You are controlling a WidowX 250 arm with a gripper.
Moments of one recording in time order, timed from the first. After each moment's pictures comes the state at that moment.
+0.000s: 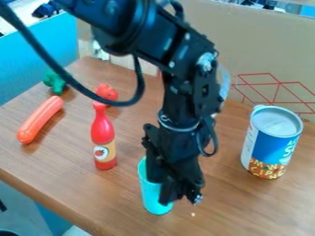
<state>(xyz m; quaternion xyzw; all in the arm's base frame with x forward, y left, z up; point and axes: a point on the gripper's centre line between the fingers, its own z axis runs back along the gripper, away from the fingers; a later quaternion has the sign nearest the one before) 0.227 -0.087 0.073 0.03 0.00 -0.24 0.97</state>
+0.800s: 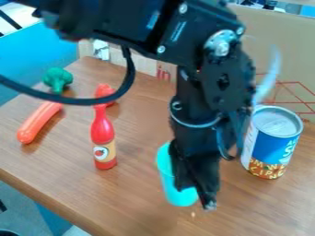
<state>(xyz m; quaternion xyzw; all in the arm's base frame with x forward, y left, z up) 0.205 -0.128 0.120 0.05 -0.11 -0.41 0.90</state>
